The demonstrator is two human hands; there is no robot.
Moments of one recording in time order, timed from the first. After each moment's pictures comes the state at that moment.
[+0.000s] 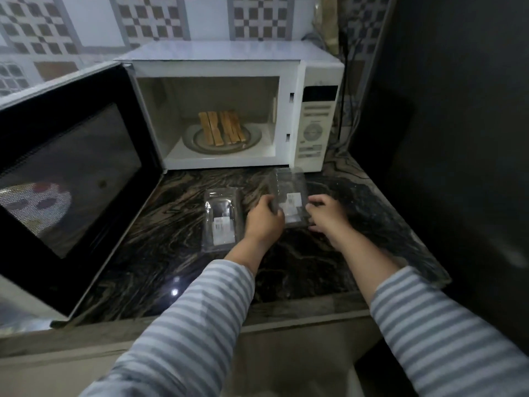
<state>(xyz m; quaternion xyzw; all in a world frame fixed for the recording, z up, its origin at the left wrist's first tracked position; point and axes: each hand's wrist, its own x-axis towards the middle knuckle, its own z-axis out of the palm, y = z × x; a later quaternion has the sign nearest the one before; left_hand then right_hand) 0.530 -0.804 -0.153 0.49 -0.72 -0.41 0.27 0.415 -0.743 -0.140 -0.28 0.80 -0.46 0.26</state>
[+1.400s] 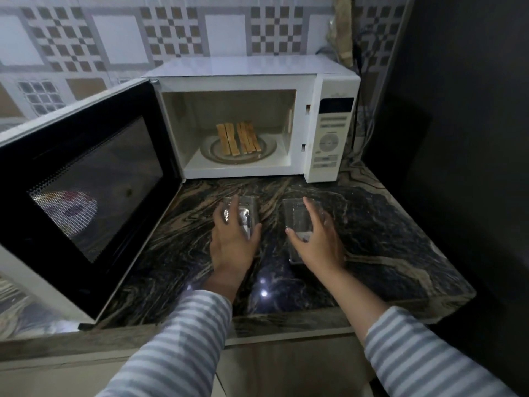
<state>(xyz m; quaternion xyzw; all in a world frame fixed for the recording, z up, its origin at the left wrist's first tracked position) 0.615 -0.815 -0.173 0.55 -0.75 -0.17 0.34 0.465 -0.734 -0.170 -0.47 0.80 -0.38 0.04</state>
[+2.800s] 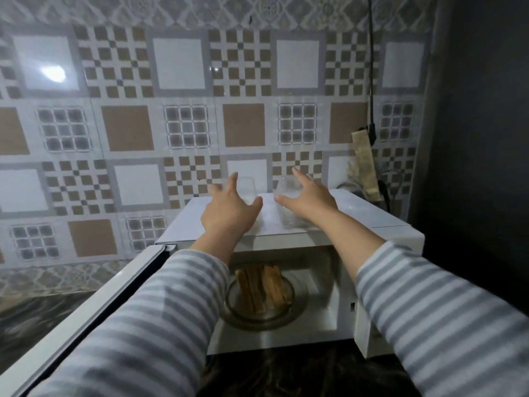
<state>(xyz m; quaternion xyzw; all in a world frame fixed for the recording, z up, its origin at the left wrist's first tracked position) 0.552 -1.089 0.094 0.54 -0.75 -0.10 0.36 0.408 -1.024 0.106 -0.51 0.75 -0.41 0.02</state>
